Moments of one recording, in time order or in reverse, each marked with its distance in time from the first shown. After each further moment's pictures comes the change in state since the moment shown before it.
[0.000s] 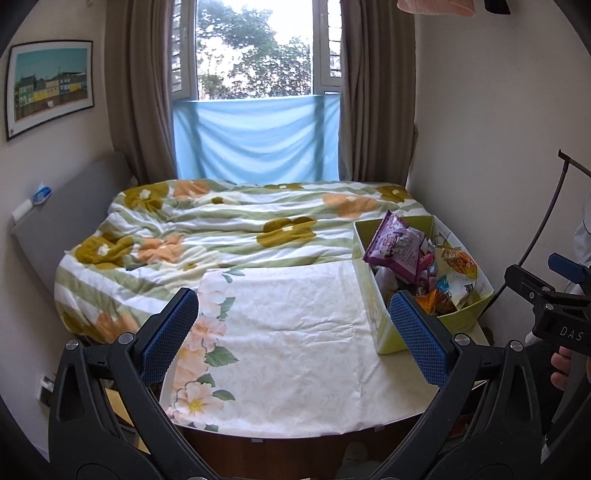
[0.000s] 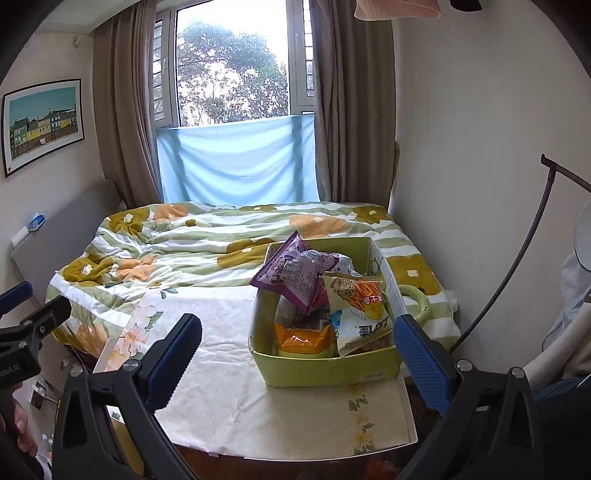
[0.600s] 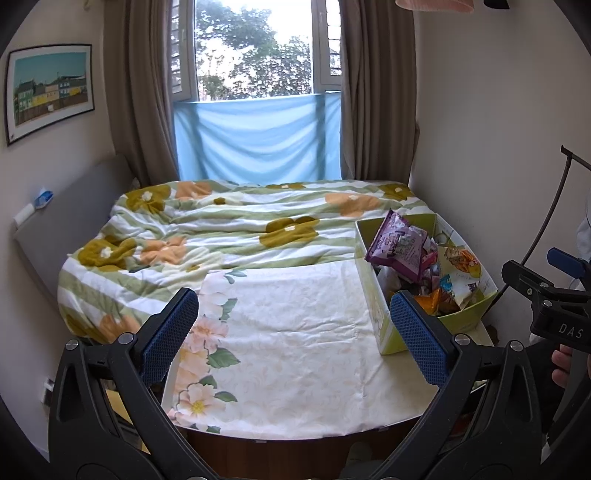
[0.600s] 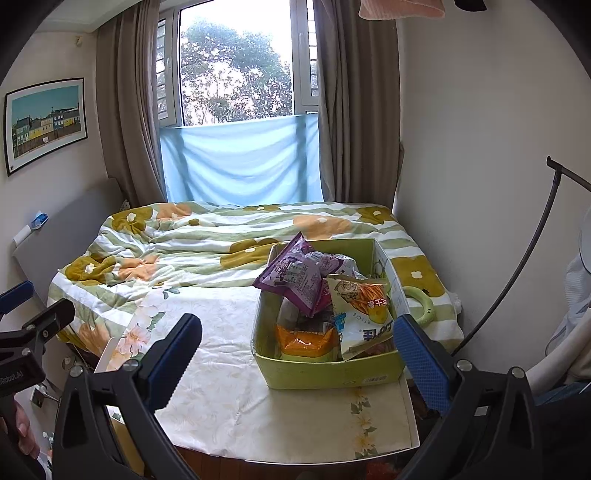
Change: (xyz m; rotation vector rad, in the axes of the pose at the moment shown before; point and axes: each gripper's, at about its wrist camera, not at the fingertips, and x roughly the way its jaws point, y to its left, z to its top) left arm 0.003 -0.003 0.000 0.006 0.002 0.012; right arm -0.003 0.003 0.002 -0.005 -0.001 0.011
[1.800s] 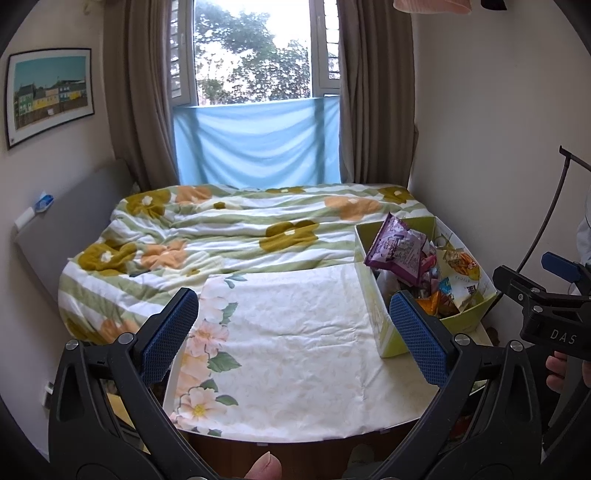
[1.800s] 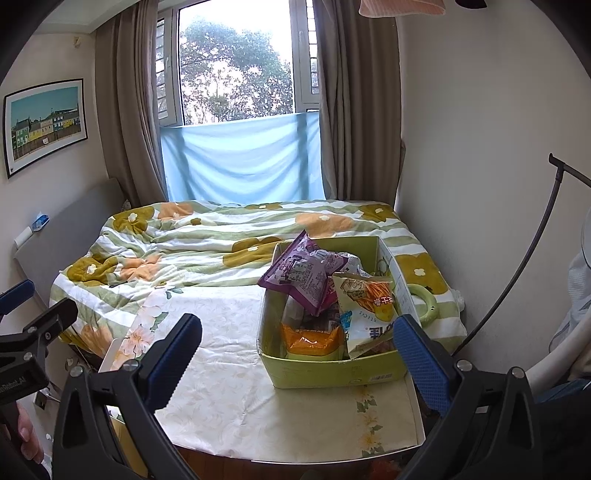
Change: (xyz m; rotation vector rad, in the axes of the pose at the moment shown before) left arm -0.005 0.008 0.002 0.010 -0.017 -0.010; right arm 0.002 0.005 -0.002 0.008 0.007 0.009
